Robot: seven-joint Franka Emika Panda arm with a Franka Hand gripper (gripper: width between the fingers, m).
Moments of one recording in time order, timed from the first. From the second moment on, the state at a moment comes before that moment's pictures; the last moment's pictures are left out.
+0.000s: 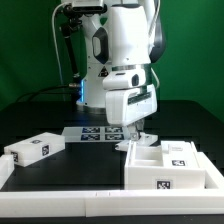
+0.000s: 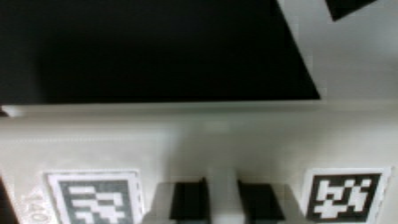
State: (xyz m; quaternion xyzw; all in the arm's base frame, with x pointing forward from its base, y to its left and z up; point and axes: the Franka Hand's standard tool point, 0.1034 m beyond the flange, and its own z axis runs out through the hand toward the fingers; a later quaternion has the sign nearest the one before) arm 0.383 0.058 0.014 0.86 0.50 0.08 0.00
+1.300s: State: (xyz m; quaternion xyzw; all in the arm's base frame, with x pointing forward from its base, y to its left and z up) arm 0.425 0.051 0.049 0.79 0.62 0.03 0.02
